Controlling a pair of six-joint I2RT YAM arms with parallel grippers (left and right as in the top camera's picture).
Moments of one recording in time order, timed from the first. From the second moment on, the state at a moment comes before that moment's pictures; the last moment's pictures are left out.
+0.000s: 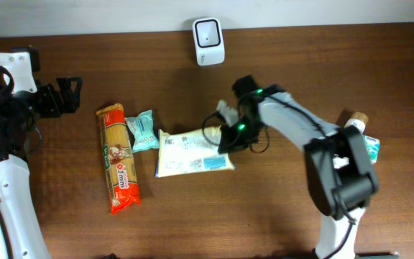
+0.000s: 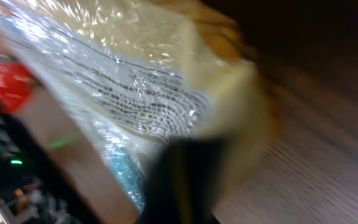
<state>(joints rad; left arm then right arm) 0.41 1.38 1.41 -0.69 0.52 0.15 0.35 2.02 1.45 -0.95 -0.65 -0.05</state>
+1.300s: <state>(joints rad) 0.41 1.38 1.41 -0.69 0.52 0.15 0.35 2.10 1.48 -0.99 -0.26 -0.31</state>
